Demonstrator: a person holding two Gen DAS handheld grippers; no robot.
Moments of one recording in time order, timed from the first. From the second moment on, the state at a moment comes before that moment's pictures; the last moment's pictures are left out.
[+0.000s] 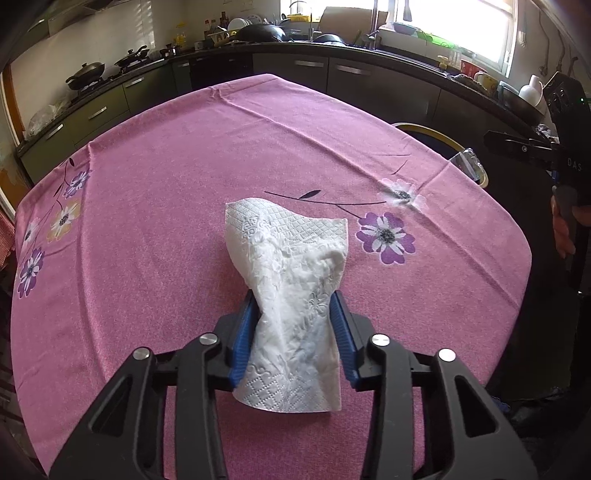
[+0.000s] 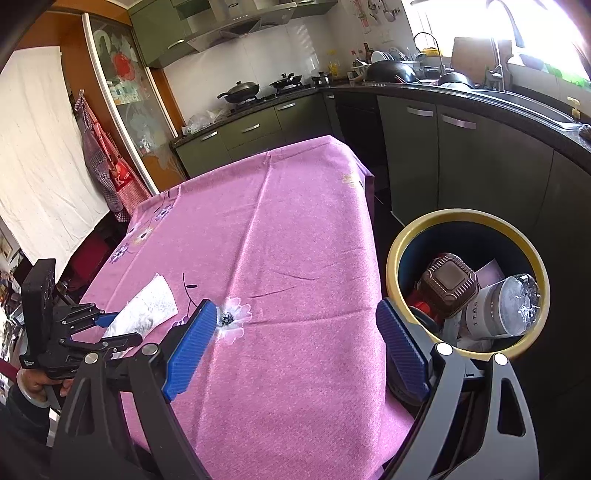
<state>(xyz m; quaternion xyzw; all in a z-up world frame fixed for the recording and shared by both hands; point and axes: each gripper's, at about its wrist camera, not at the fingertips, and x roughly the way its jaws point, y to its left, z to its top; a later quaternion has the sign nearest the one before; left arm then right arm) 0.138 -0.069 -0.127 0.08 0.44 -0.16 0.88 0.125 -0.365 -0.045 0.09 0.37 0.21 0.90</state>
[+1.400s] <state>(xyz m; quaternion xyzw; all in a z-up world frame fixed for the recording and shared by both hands) 0.327 -0.382 -0.110 0.09 0.48 -0.35 0.80 0.063 -0.524 -0.049 0.17 0.34 0.04 0.93</state>
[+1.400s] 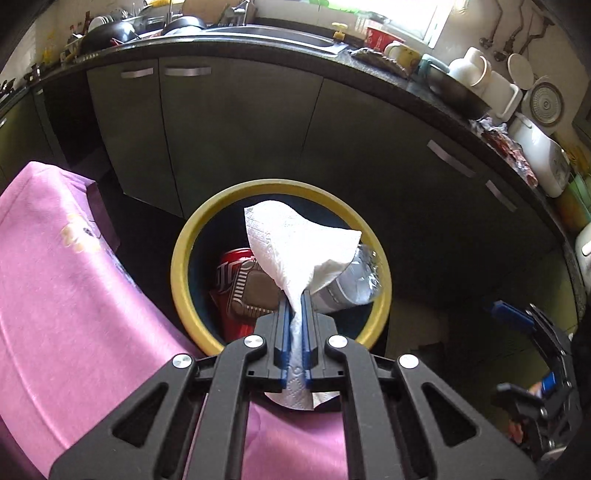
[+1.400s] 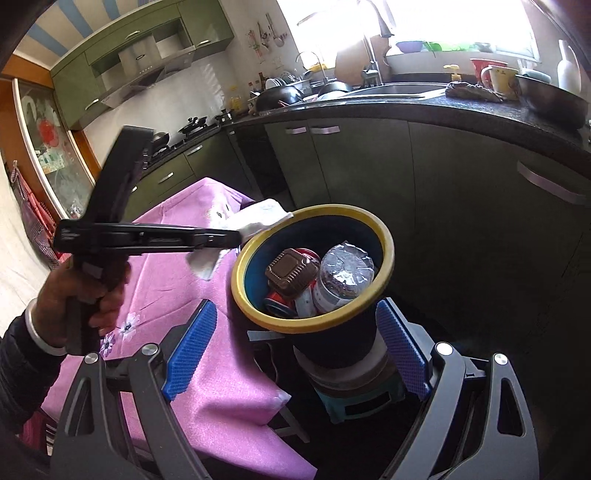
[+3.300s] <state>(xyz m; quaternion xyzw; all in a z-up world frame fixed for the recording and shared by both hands) 0.010 -0.019 -0.001 -0.05 0.27 0.02 0.96 0.003 -0.370 -0.001 0.02 0.32 0.11 0.94</state>
